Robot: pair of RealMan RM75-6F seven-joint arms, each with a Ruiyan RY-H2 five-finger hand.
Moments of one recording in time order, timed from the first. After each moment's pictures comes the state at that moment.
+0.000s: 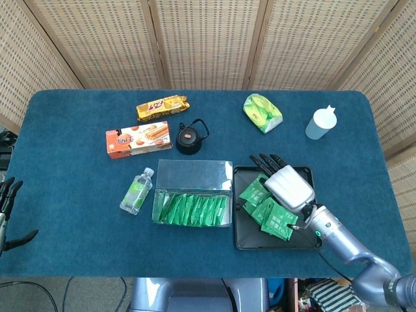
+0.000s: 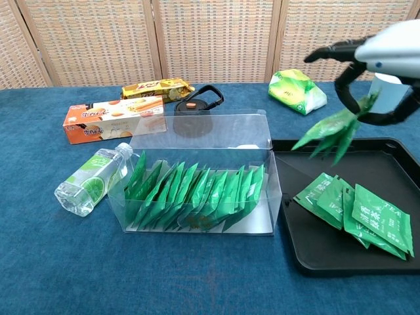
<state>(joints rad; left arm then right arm) -0.04 -1.05 -0.03 -1.67 1.51 1.53 0.03 0.72 -1.10 0.03 -1.73 -1.45 1.05 -0.38</state>
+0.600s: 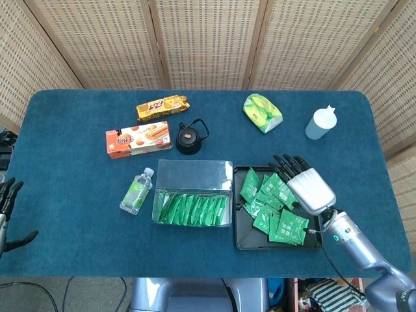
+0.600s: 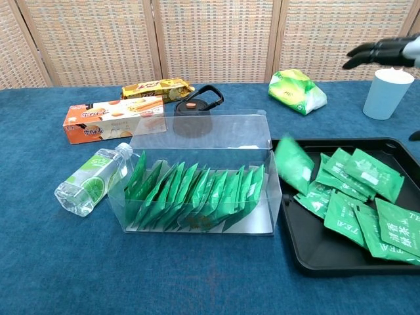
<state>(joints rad) -0.04 -1.05 -0.03 -1.67 1.52 1.54 0.03 0.61 -1.07 0.03 -1.70 -1.46 1.14 -0.32</state>
